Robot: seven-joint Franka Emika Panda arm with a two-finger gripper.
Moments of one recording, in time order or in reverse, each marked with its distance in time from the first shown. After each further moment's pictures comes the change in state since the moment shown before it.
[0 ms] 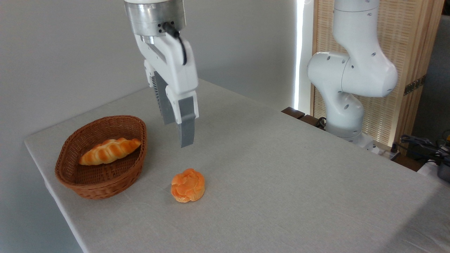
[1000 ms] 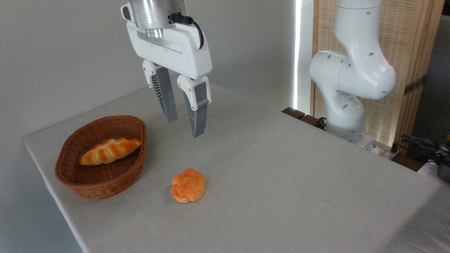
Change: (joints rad) arm -0.172 -0.065 0.119 -0.083 0.066 0.004 -0.241
